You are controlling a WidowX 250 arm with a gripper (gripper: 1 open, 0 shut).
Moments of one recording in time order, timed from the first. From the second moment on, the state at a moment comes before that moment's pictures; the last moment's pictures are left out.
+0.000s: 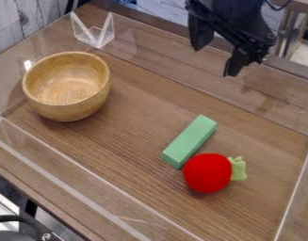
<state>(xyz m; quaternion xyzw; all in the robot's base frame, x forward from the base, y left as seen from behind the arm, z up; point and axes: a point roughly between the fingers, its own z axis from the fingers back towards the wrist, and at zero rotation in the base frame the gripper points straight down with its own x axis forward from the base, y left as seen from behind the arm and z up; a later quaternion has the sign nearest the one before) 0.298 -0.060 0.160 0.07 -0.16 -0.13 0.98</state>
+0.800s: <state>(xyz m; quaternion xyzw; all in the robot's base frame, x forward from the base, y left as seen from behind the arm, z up) 0.283 -0.061 0.137 0.04 -0.17 -0.05 0.98</state>
